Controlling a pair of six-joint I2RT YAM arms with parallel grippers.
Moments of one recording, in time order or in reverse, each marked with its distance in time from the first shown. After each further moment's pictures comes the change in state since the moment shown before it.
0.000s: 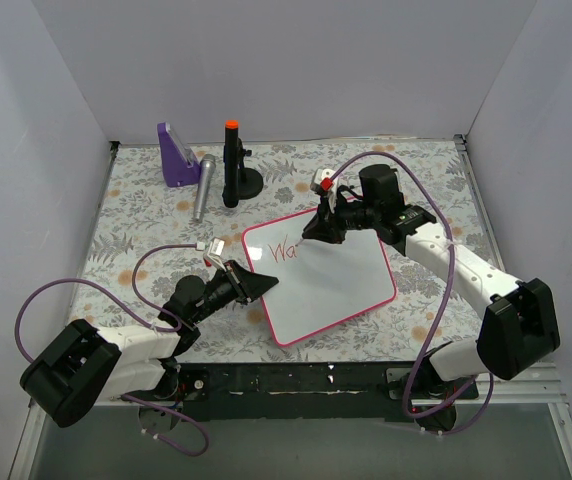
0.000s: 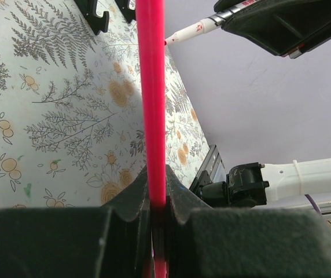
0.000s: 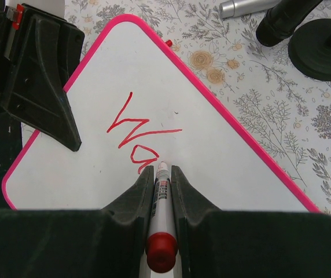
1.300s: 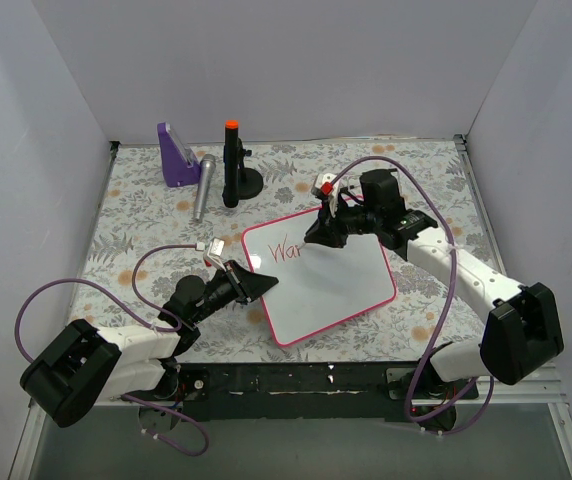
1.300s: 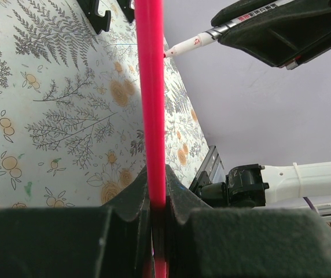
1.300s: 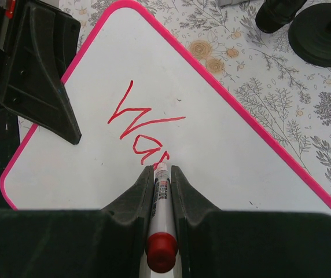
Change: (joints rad) left arm 0.000 0.000 0.000 -0.004 -0.003 -0.008; right arm 0.006 -0.027 -0.039 -0.003 0.036 0.009
